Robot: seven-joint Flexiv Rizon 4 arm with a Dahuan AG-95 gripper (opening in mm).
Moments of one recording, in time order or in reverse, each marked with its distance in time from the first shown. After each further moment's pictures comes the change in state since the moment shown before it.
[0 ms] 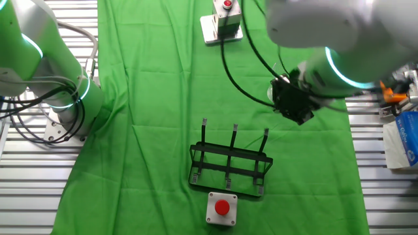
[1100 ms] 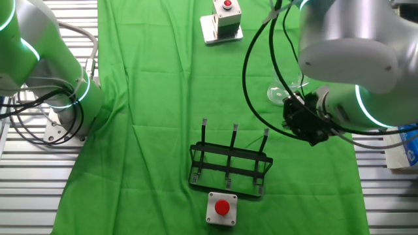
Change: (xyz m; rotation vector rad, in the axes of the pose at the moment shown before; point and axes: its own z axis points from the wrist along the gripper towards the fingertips) arm 0.011 -0.038 -0.019 -0.034 -0.007 -0.009
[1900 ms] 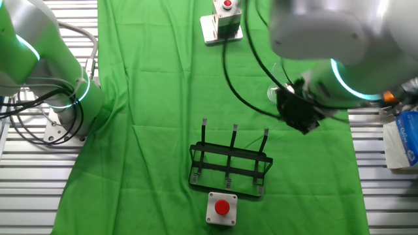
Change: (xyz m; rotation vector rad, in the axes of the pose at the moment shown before) arm -0.002 0.026 0.007 0.101 -0.017 0.029
